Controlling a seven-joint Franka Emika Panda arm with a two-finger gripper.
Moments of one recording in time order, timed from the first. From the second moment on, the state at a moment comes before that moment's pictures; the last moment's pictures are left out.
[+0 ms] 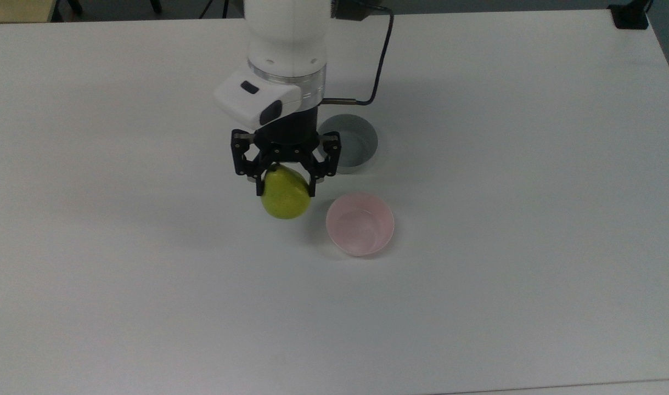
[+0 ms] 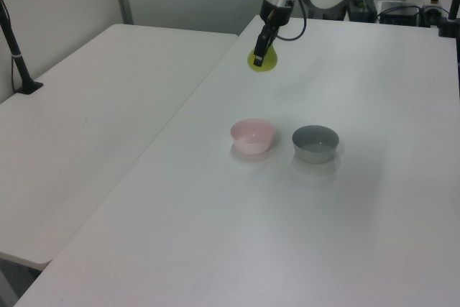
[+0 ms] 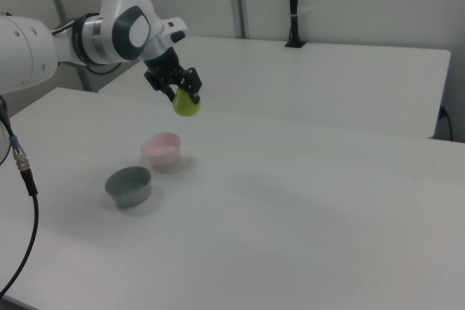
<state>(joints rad) -0.04 0.39 0.17 -1.47 -0.22 2.17 0.13</state>
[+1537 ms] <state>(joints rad) 0.05 0.45 0.28 -1.57 -0.45 2.21 0.38</state>
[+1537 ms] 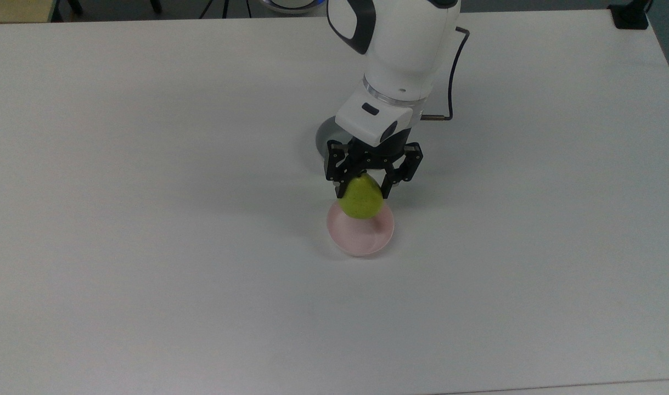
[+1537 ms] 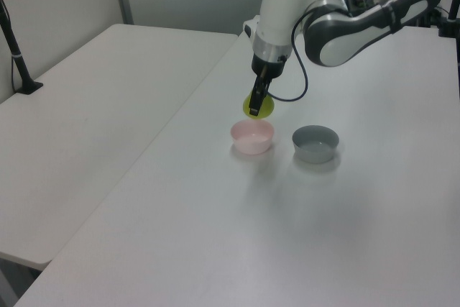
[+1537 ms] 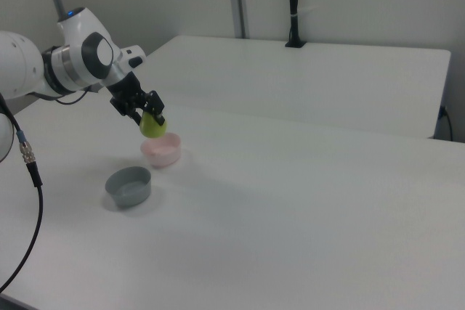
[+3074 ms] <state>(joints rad) 0.05 0.54 0.28 -1.58 -0.52 2.31 0.42</state>
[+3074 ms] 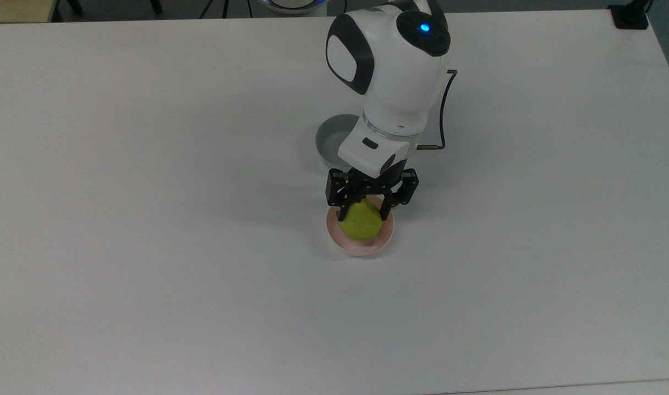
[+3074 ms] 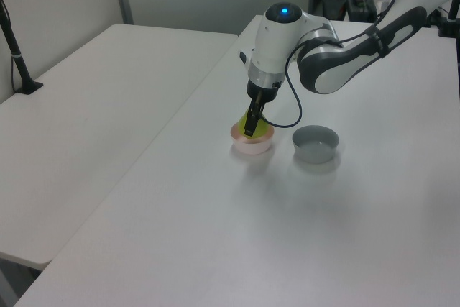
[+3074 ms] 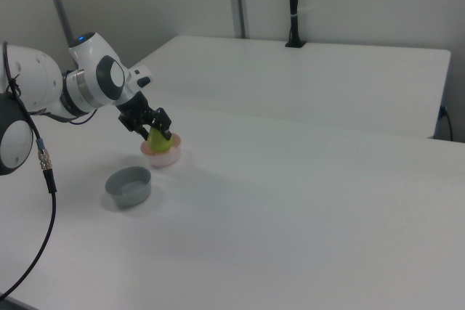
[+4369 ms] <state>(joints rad) 0.04 0.41 0.28 -1.52 -0.39 2.15 0.44</state>
